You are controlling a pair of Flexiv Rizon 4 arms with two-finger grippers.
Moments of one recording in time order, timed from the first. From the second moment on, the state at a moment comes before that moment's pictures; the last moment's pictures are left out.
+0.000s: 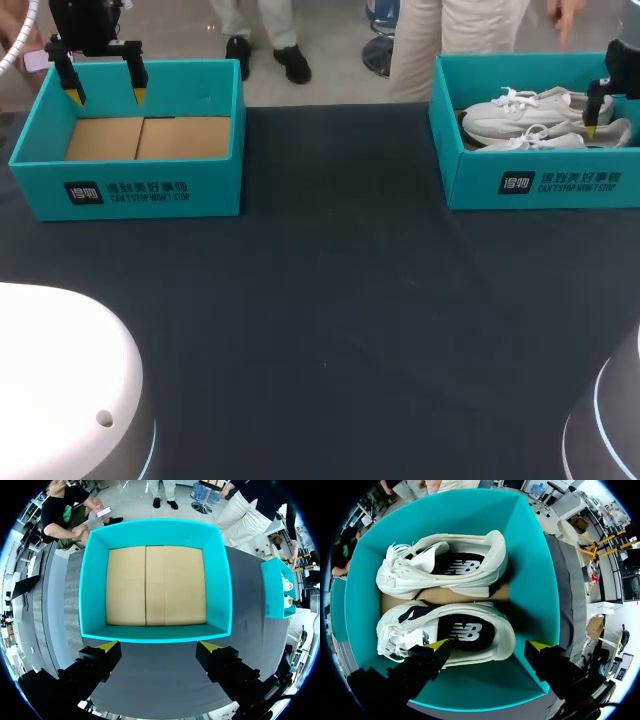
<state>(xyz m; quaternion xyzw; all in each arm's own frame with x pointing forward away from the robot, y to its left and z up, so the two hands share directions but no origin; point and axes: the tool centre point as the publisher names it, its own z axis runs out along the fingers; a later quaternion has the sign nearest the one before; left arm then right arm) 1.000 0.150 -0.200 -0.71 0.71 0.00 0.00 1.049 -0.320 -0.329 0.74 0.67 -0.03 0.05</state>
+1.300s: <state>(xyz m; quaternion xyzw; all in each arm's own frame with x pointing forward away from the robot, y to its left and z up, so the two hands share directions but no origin) 1.000 0.150 -0.200 -0.71 0.71 0.00 0.00 1.049 -0.342 -0.359 0.75 0.66 -0.06 0.03</state>
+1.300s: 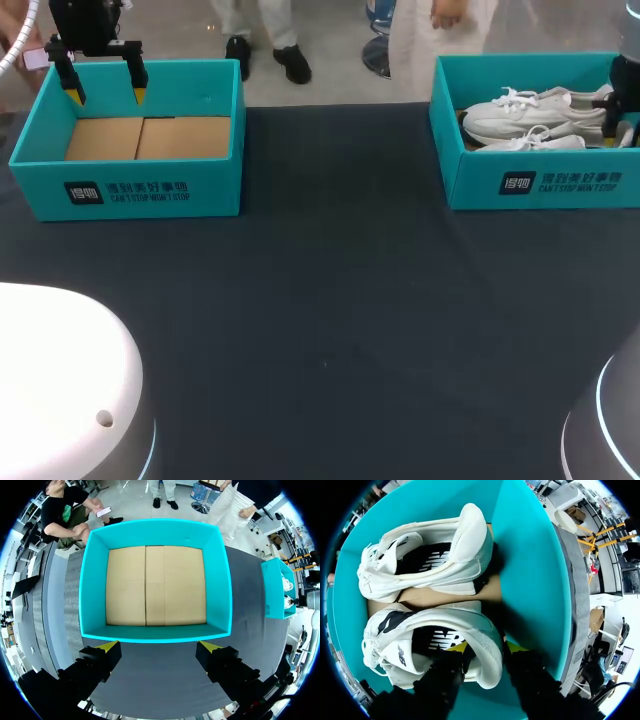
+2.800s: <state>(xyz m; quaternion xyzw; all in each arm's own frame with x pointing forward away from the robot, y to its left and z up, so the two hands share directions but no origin) 1.000 0.150 -0.200 -0.71 0.71 0.00 0.00 1.055 -0.327 -0.225 0.78 0.62 -0.08 0.04</state>
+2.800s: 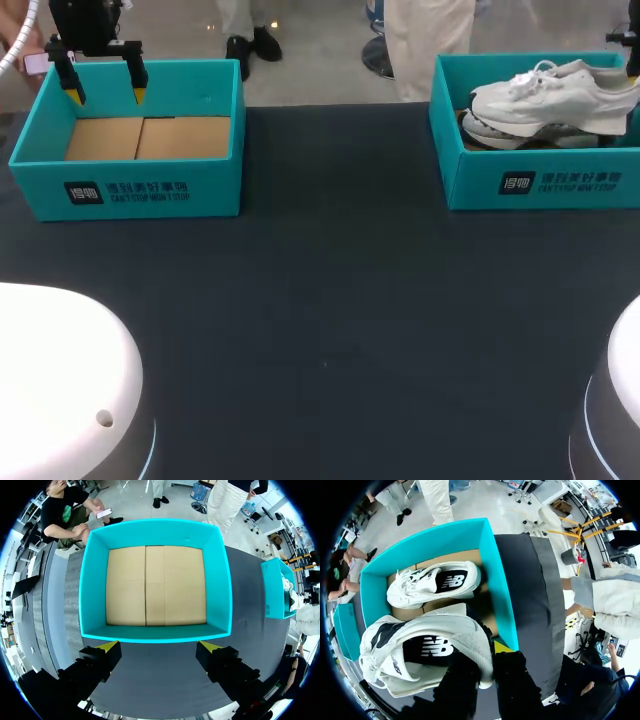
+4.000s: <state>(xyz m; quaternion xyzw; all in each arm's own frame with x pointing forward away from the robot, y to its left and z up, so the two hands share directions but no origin) 1.000 0.150 -0.200 -0.71 0.71 0.00 0.00 1.037 -0.308 -0.175 0.80 0.59 -0.07 0.06</state>
